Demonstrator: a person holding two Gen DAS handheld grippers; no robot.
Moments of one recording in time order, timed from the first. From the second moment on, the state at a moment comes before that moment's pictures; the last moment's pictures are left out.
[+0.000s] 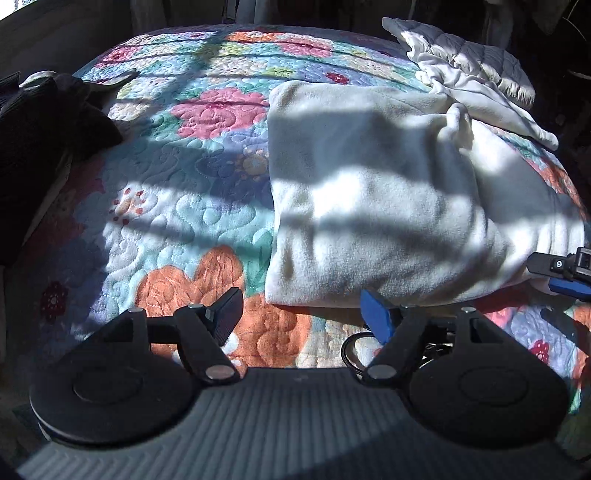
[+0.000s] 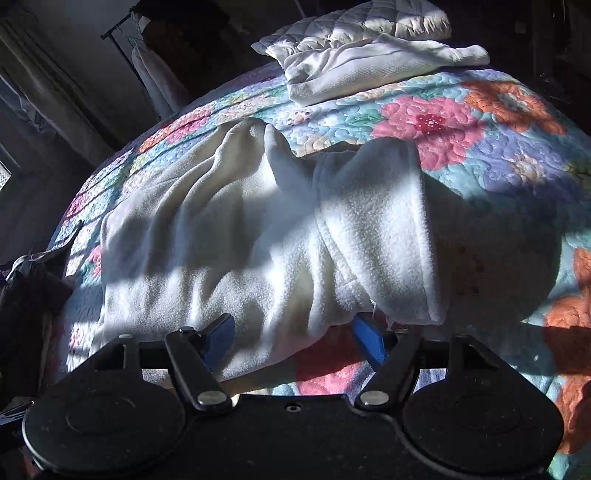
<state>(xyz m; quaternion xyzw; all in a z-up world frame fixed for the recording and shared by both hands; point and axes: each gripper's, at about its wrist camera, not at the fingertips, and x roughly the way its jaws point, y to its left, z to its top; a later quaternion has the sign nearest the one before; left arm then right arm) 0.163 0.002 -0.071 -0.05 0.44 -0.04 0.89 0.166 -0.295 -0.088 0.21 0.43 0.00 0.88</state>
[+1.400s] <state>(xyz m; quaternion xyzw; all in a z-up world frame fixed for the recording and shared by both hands) 0.120 -0.031 -0.067 0.03 0.46 -0.07 0.89 0.041 -0.183 -0.029 0.07 0.42 0.02 0.90</state>
